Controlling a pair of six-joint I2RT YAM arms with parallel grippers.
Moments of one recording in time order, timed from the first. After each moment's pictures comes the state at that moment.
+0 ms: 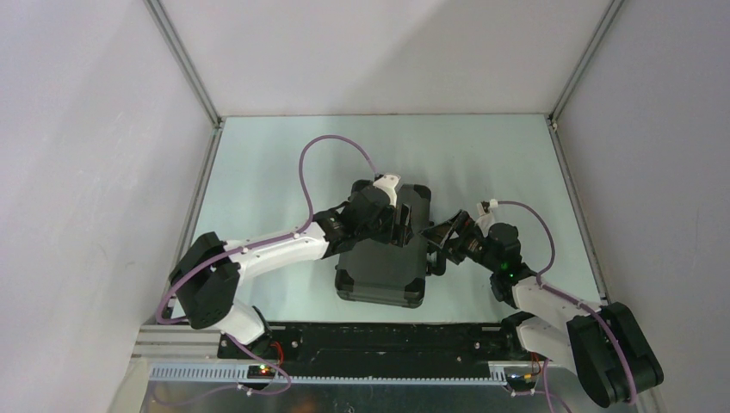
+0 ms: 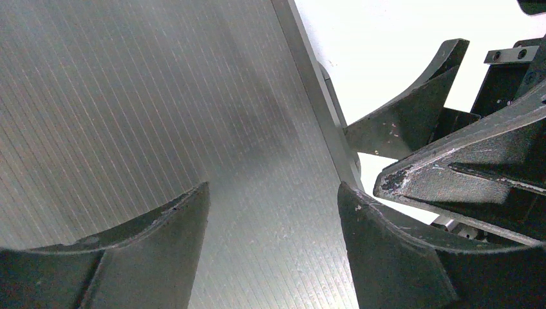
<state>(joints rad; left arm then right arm) -0.93 1.53 1.01 -0.14 -0.06 -0.52 0.36 1.05 0.19 0.60 -0.46 1.09</state>
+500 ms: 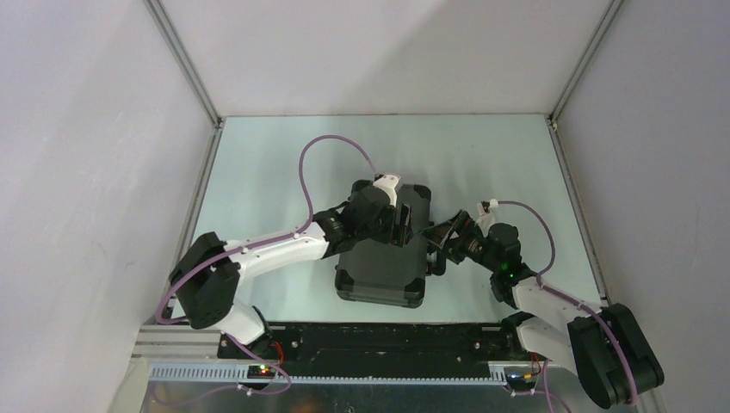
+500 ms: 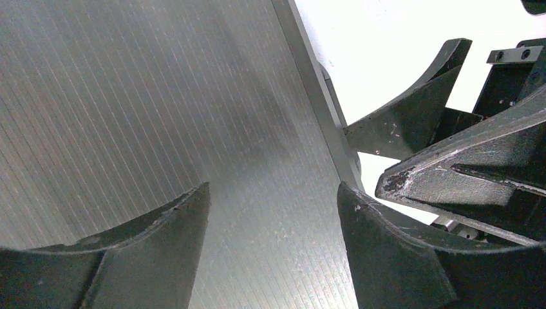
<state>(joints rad) -0.93 1.53 1.01 -0.14 -0.06 -0.52 0.36 1.04 0.19 0.60 -0.45 1.09</state>
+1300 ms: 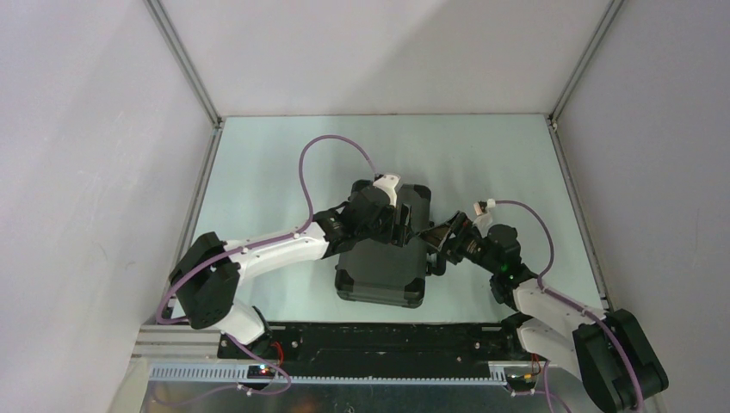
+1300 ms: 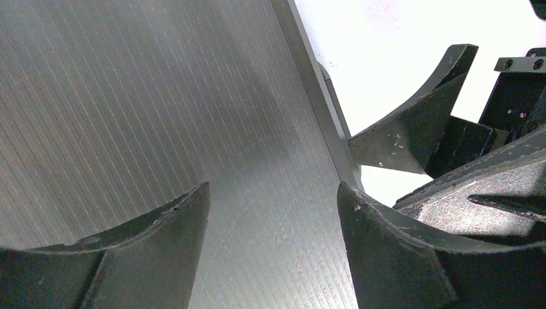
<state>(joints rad) -0.93 1.53 1.01 -0.14 -0.07 -0.52 0.40 1.00 0.19 0.58 -0.46 1.09</state>
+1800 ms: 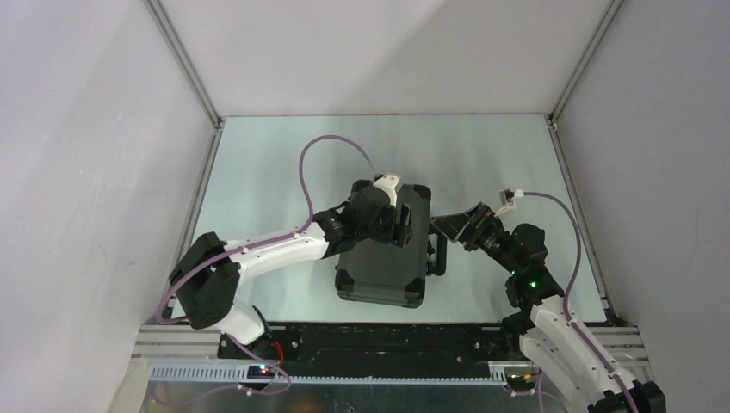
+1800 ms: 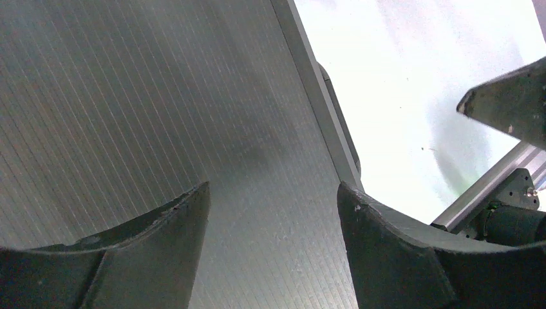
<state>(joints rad) -0.93 1.53 1.01 -0.14 -0.06 -0.53 0.33 0.66 0.30 0.30 -0.43 0.99</state>
